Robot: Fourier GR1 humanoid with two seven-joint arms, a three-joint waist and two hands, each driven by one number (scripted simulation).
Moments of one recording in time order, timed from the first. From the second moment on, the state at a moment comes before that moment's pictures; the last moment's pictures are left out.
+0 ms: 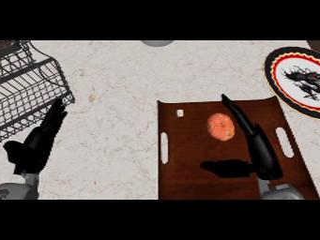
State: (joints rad) left arm -0.07 0.37 -0.11 -1.32 0.20 0.08 -0.16; right arm -0.07 -0.20 0.27 -1.59 0.27 -0.18 -0.23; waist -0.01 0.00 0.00
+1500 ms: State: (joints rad) left arm -0.04 0.31 -0.03 -1.36 0.12 0.02 -0.13; right arm -0.24 -0.35 0.28 -1.56 0.62 0.31 0.36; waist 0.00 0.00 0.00
